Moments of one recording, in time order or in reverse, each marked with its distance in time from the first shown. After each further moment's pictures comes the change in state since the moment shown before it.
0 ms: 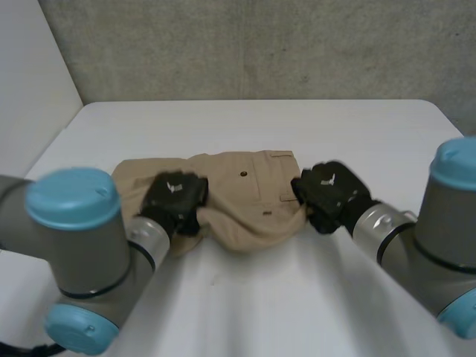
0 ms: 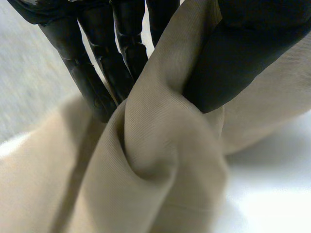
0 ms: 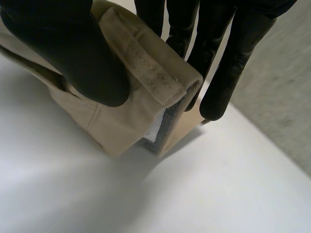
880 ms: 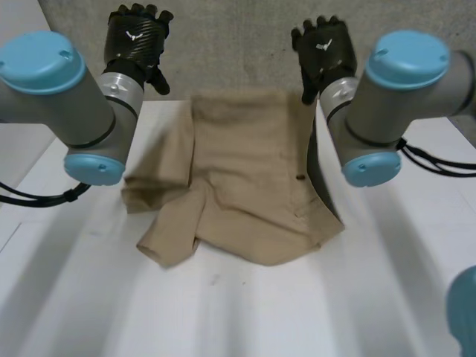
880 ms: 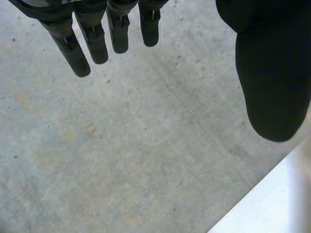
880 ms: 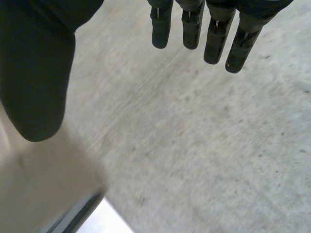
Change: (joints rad) left arm 0.169 -0.308 0.787 0.055 0.010 0.187; right arm 0.088 0.560 -1.082 0.011 0.320 -0.001; left_hand -0.960 -0.968 -0.955 -0.978 -0.908; right_hand -0.761 -0.935 -0.940 -0.948 -0.908
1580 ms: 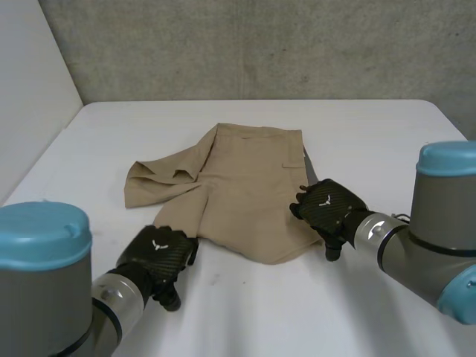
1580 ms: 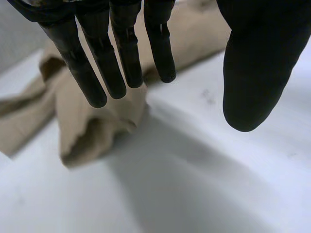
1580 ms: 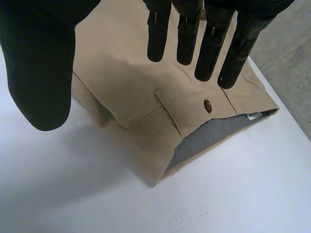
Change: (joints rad) left arm -0.178 0.462 -0.995 -0.309 -0.008 -0.098; right arm -0.141 -0.405 1.028 0.074 -0.386 -0.305; left_hand 0.417 0.380 0.377 0.388 0.374; right_hand 0.147 0.166 0.183 0.174 0.155
